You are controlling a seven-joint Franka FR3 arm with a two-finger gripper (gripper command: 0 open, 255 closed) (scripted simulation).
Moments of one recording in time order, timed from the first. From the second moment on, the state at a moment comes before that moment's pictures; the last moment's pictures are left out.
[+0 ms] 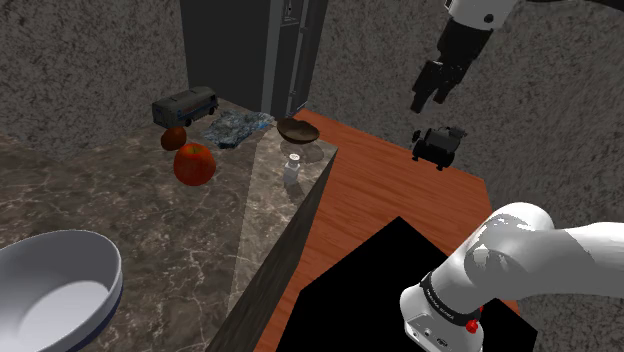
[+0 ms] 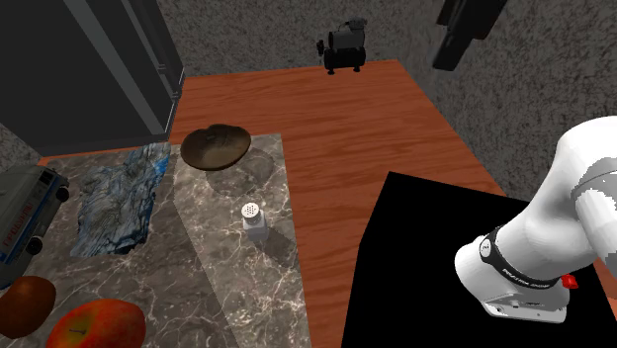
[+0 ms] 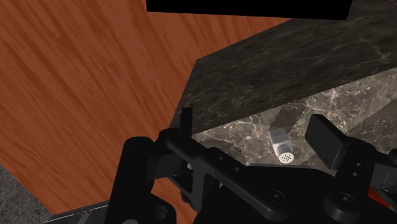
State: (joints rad) arm -0.01 -0.83 0.00 -2.28 -0.10 1.48 0.01
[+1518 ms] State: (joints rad) arm 0.05 -0.33 0.14 -2.40 -0.01 2.19 0.19
